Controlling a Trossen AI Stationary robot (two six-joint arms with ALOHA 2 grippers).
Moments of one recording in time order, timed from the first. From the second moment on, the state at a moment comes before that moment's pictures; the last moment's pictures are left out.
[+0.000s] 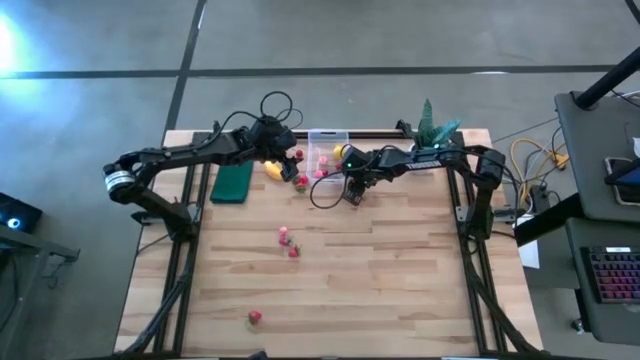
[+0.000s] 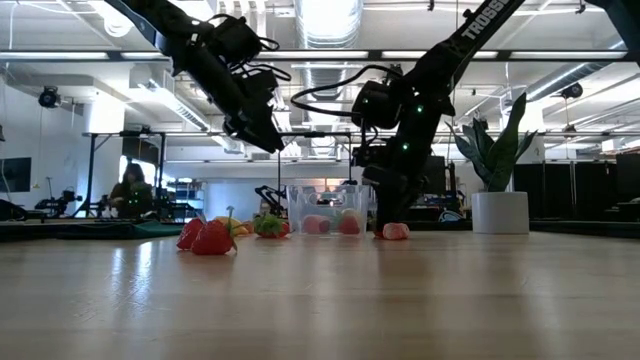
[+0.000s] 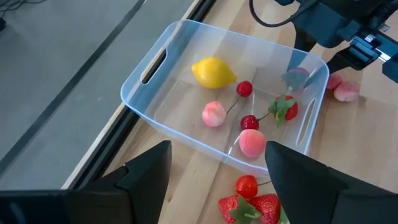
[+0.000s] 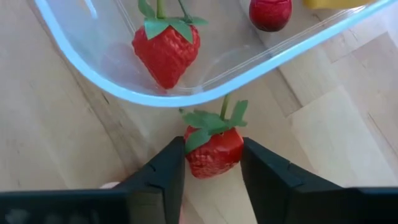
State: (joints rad) left arm 0.53 1.44 1.01 -0.24 -0.01 0.14; right arm -0.39 1.87 1.13 -0.42 0.08 0.10
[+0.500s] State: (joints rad) left arm 0.53 1.44 1.01 -0.24 -0.01 0.14; right arm -0.38 1.78 1.15 -0.53 0.08 0.12
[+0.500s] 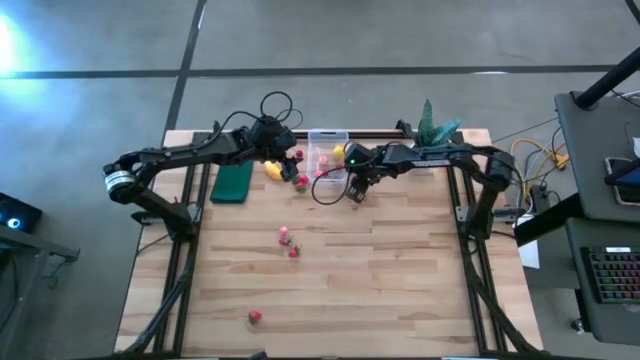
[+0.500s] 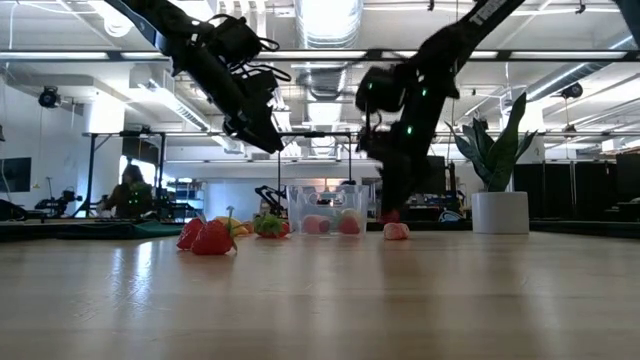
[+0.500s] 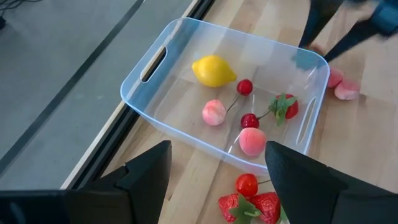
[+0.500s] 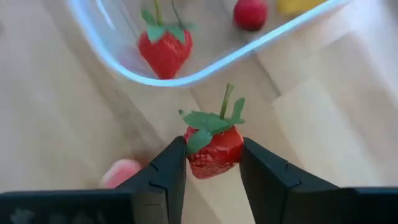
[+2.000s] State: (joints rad) left arm 0.56 1.62 1.01 -0.63 -0.06 0.84; right arm -0.48 1.60 1.53 -0.77 0.04 0.04
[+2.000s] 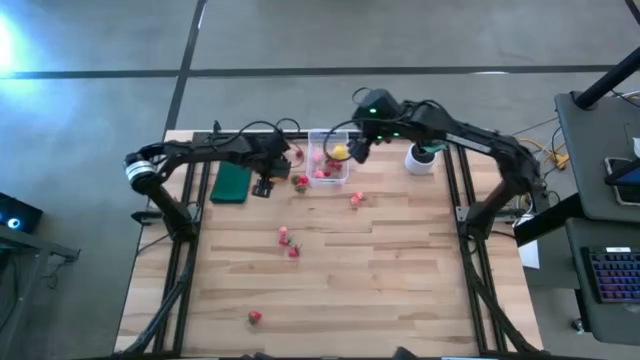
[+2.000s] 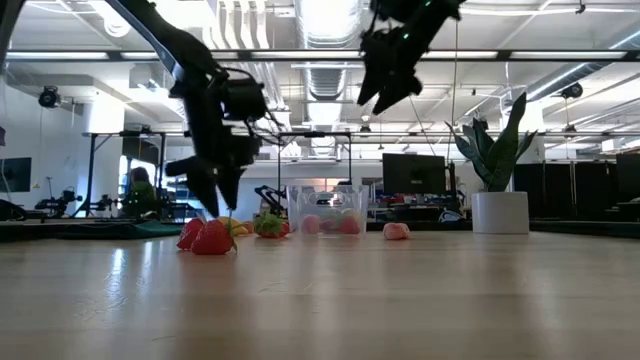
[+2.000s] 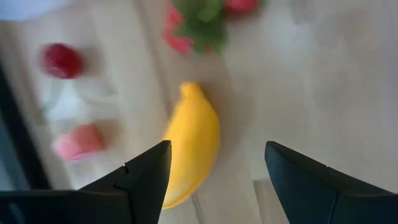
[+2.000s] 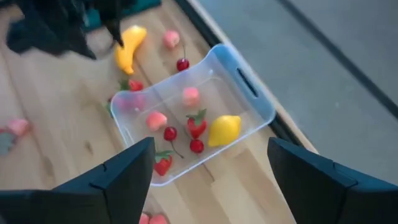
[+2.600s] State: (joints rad) left arm 0.61 1.70 1.07 -0.64 -0.07 0.96; right arm -0.47 1.35 1.13 -0.62 0.15 0.22
